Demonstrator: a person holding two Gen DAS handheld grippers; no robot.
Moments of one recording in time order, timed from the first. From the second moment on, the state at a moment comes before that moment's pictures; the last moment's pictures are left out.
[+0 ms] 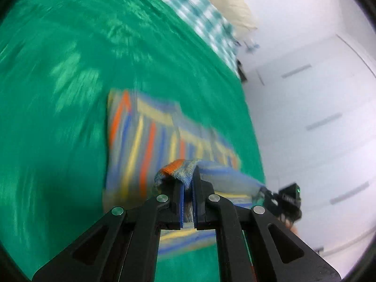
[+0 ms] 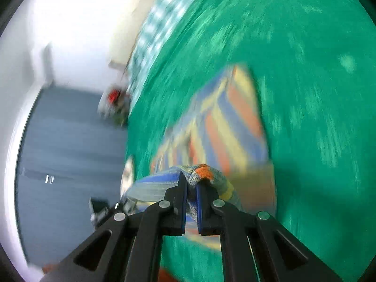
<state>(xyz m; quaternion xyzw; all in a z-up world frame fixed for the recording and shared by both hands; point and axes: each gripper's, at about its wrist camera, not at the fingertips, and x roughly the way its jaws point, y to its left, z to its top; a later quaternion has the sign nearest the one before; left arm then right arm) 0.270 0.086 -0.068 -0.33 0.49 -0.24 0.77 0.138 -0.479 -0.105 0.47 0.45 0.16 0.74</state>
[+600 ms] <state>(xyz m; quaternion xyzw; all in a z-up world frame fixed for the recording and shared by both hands) 0.211 0.094 -0.116 -0.27 0.49 -0.23 0.80 0.146 -0.469 -0.080 0.30 0.44 0.15 0.83</state>
